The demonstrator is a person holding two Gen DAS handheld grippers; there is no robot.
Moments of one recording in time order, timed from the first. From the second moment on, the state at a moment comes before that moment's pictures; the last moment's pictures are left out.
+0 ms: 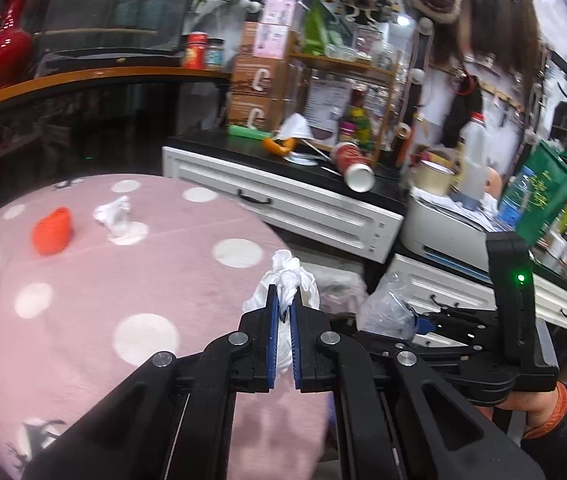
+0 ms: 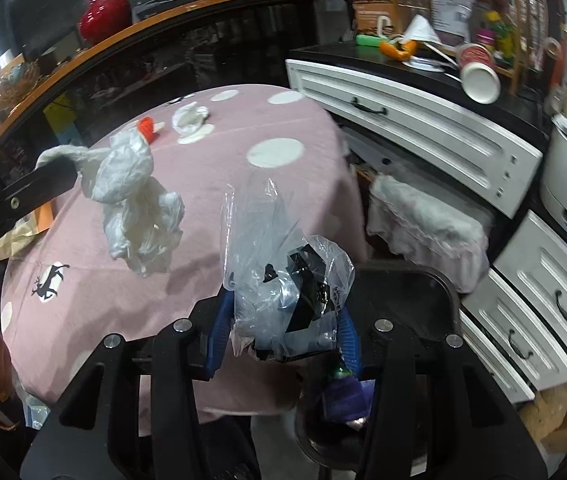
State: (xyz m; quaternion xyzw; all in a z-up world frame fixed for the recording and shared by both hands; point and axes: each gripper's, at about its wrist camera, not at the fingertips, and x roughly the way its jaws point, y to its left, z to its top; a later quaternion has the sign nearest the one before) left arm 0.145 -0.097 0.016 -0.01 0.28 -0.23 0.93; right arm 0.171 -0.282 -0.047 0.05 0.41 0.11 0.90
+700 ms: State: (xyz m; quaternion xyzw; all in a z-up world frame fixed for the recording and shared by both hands) left arm 0.125 -0.188 -0.012 0.02 0.32 -0.31 0.90; right arm 0.186 -0.363 -0.142 0.10 0.49 0.02 0.87
